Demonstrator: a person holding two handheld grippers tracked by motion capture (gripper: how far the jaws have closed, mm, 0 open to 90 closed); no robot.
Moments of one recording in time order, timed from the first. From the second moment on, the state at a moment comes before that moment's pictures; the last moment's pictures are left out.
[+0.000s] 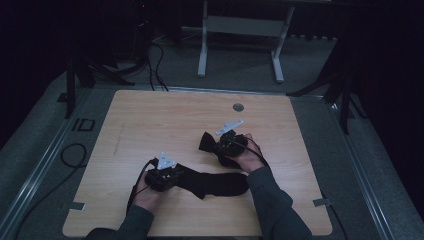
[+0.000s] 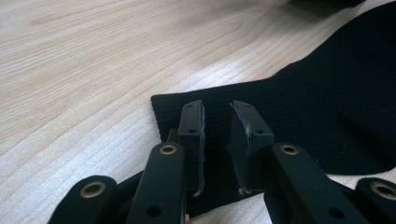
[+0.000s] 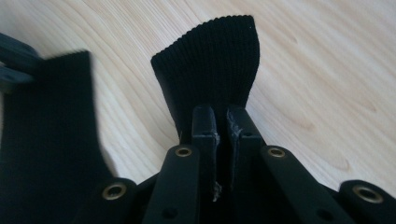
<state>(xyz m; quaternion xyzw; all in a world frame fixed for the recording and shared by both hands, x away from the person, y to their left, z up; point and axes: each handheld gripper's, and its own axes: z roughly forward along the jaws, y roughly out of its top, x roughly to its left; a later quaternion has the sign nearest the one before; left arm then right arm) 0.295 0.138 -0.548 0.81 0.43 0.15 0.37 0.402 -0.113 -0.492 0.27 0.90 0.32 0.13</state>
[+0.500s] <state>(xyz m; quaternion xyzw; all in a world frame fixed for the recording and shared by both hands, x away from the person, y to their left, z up) 0.295 0.141 -0.547 0.81 0.43 0.16 0.37 0.375 -0.095 -0.448 0.24 0.89 0.36 0.14</state>
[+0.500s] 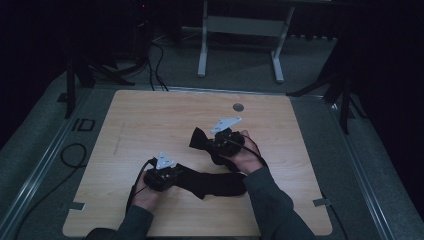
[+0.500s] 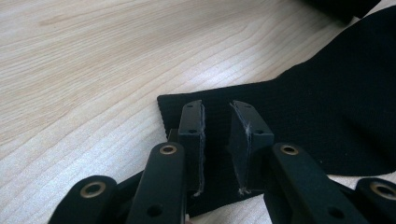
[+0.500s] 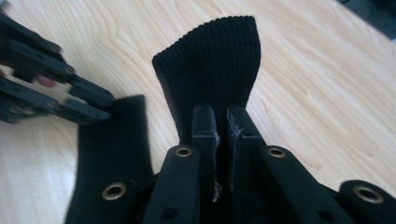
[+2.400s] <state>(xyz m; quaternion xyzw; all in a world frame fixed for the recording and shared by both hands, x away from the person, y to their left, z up) 0.295 0.167 -0.536 0.76 0.48 0.18 0.39 0.323 -0.038 -0.518 0.34 0.88 0.32 0.02</state>
